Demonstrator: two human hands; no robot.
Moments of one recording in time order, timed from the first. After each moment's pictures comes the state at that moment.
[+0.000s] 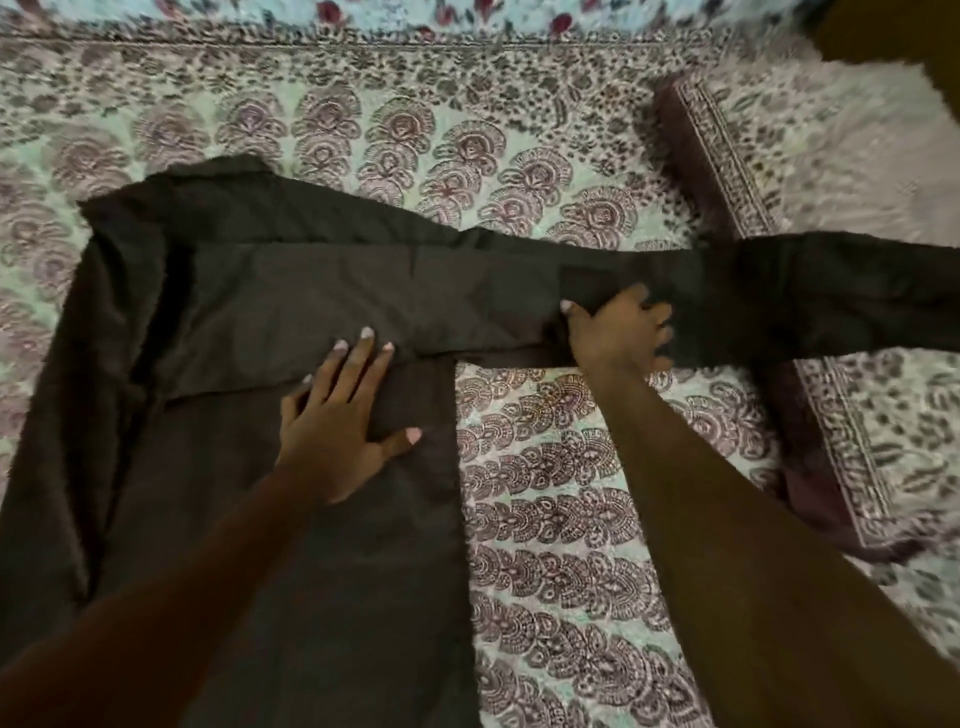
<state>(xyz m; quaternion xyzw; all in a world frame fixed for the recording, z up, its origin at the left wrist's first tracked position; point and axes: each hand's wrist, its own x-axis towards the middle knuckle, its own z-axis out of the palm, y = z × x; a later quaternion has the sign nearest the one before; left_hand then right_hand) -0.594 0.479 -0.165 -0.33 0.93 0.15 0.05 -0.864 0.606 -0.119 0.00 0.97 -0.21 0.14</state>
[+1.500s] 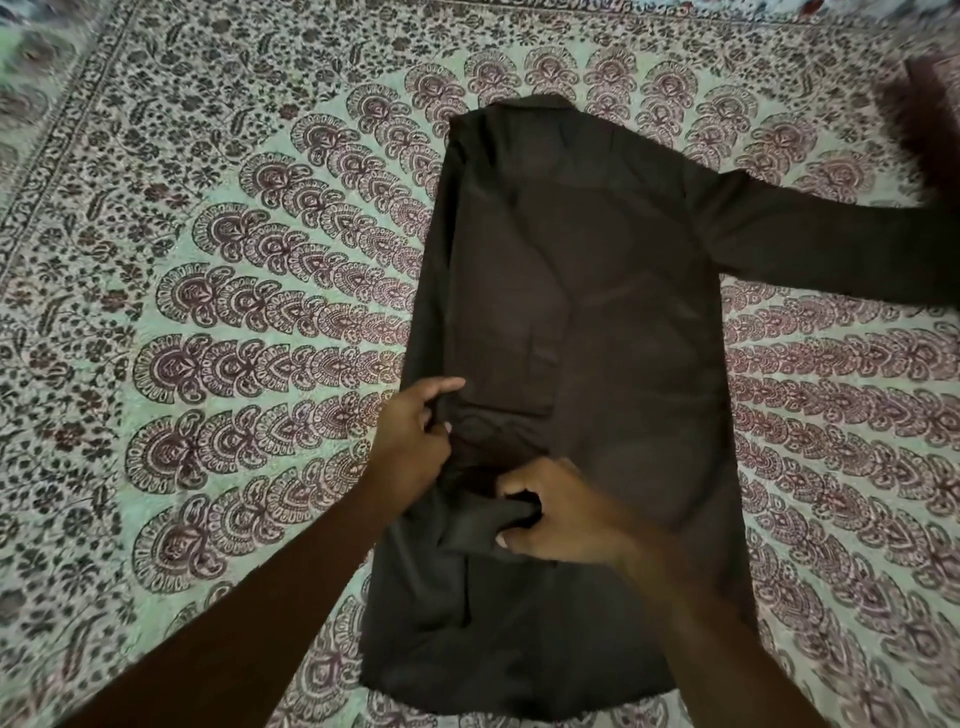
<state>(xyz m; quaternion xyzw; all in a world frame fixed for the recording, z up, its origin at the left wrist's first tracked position) -0.260 0.480 -0.092 -0.50 0.65 0.56 -0.11 -0.407 0.621 -0.049 -0.53 0.65 -0.19 0.51</state>
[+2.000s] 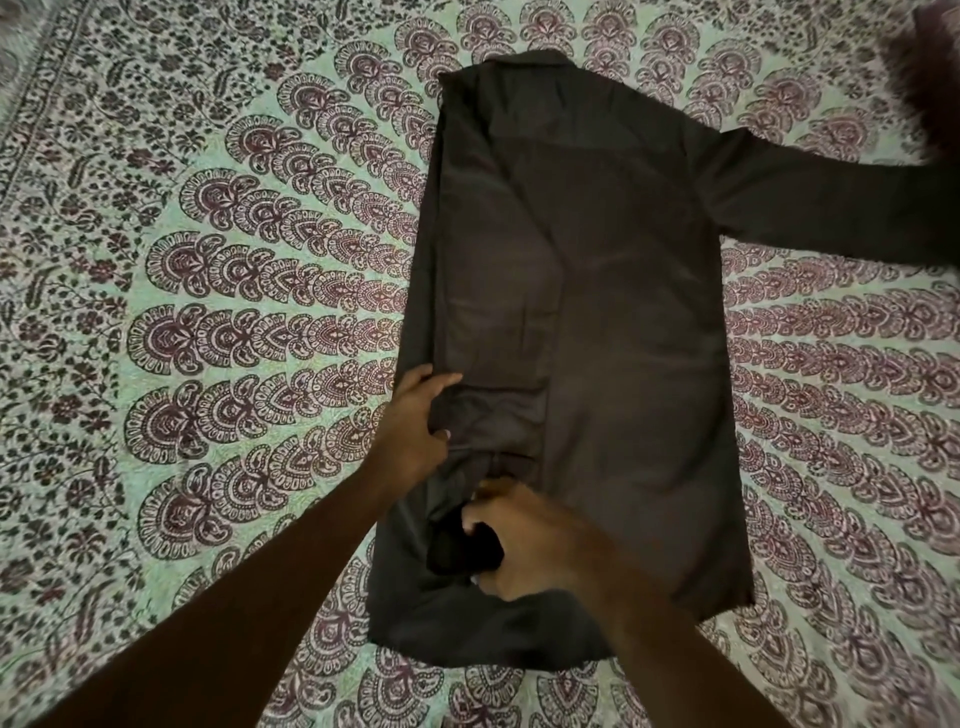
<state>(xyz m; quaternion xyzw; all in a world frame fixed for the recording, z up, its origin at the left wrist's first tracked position) -0.239 0.490 -0.117 -0.45 0.76 0.46 0.01 -0.352 0.649 -0.095 -0.63 0.63 -0.03 0.45</state>
